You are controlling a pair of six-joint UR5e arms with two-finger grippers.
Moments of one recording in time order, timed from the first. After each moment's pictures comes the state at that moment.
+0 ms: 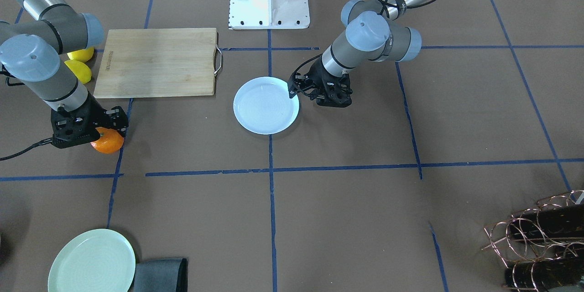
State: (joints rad) left arm -0.54 -2.11 -1.57 -2.21 -2.11 -1.45; right arm 0.82 -1.35 1.69 -1.21 2.05 0.80
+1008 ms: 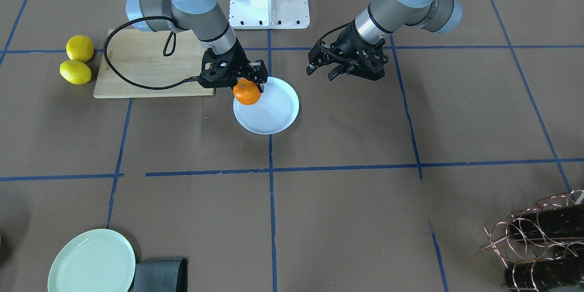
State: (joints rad) left arm -0.60 -1.96 -1.80 -2.21 -2.12 -1.44; right arm 0.42 -1.01 1.69 -1.22 1.80 1.52
